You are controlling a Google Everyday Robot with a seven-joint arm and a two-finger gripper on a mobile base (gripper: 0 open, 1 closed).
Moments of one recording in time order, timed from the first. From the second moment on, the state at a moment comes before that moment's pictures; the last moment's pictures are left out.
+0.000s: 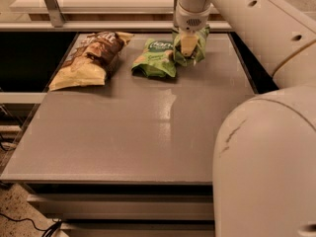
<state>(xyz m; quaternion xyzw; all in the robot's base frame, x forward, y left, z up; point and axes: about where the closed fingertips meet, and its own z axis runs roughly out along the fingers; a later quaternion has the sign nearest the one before) 0.726 -0.091 0.899 -0.70 0.69 -0.11 0.14</state>
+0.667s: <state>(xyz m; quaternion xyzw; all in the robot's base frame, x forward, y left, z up) 0.728 -0.094 0.891 -0.70 0.70 -0.09 0.13</state>
